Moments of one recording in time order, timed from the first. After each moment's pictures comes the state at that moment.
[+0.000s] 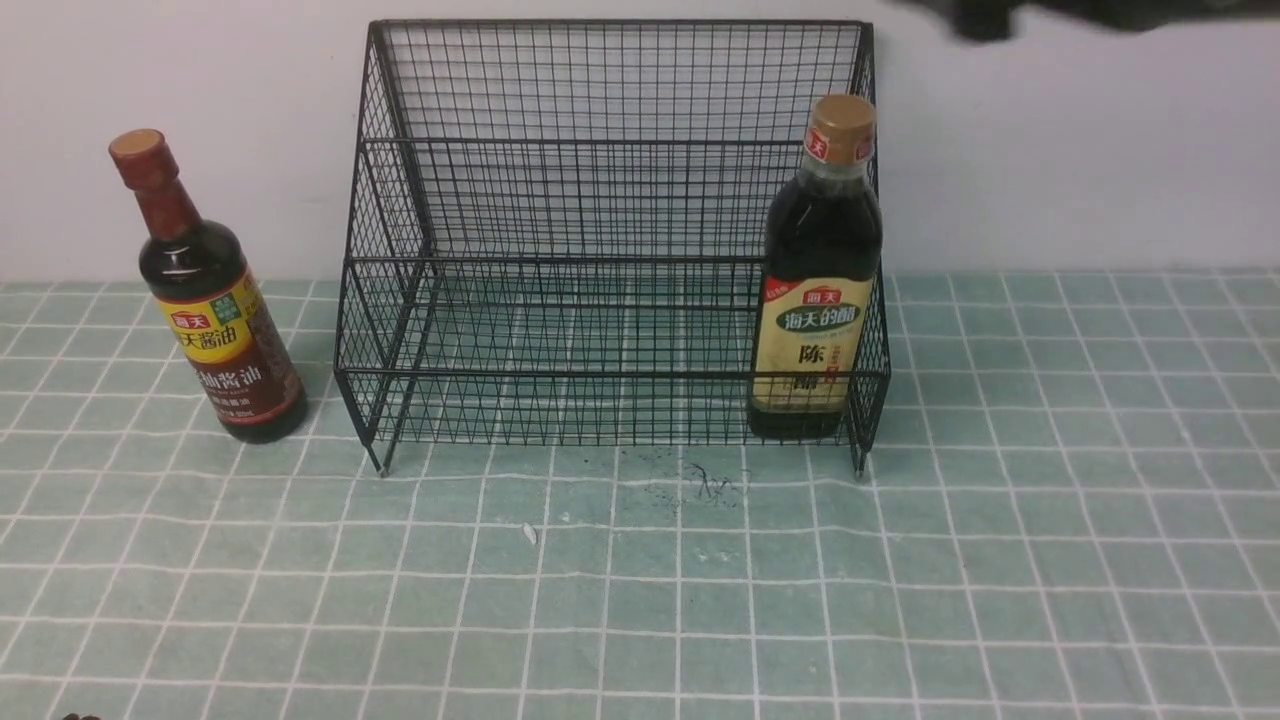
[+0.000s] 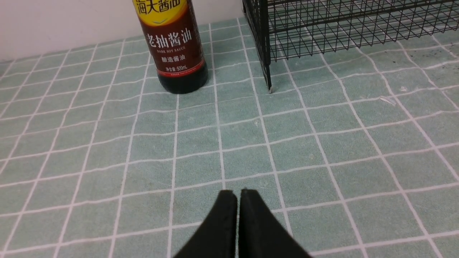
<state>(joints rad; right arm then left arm) 0.50 1.24 -1.46 -0.14 0.74 0.25 -0.05 -0.01 0.02 -0.08 0.39 0.17</state>
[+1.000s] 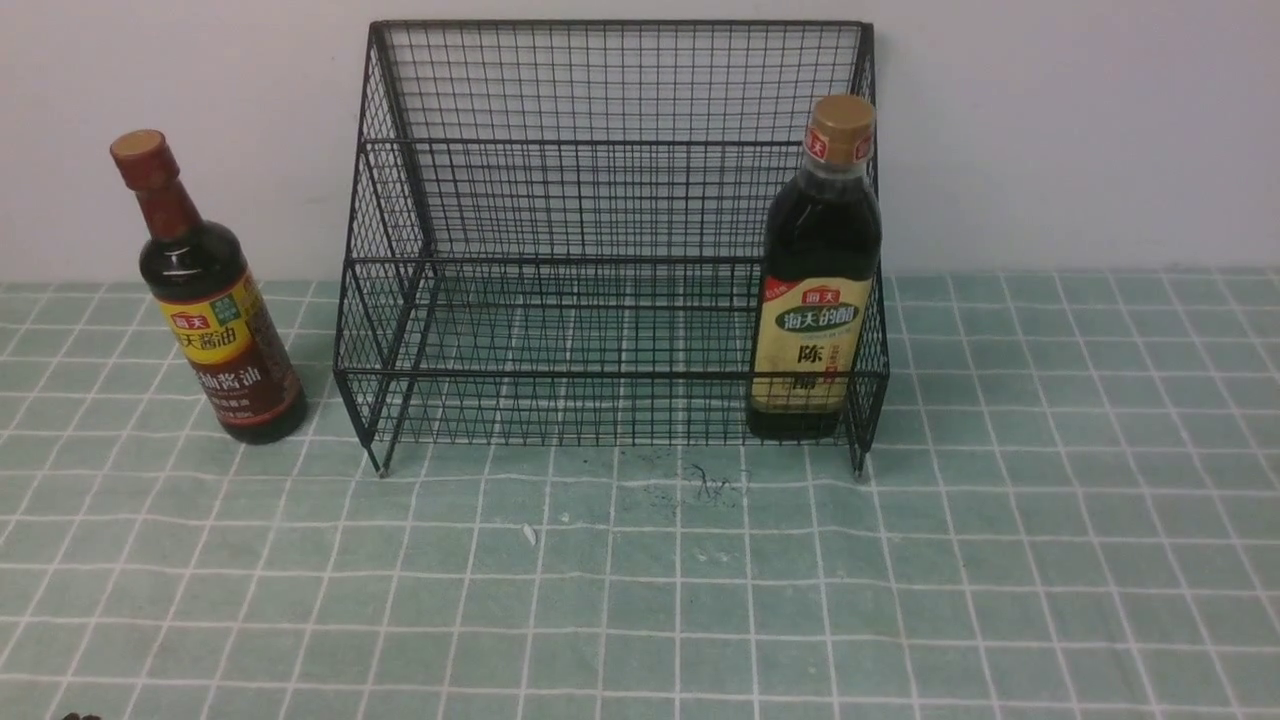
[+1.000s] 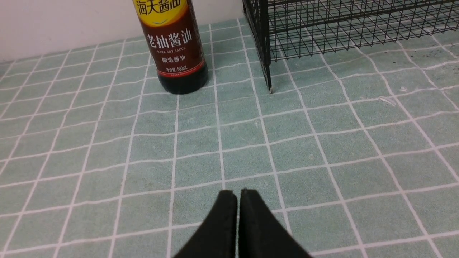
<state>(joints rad) 0.50 0.00 -0.48 -0.20 0.51 0.44 -0.05 -0.01 0.02 -0.08 0.39 0.17</state>
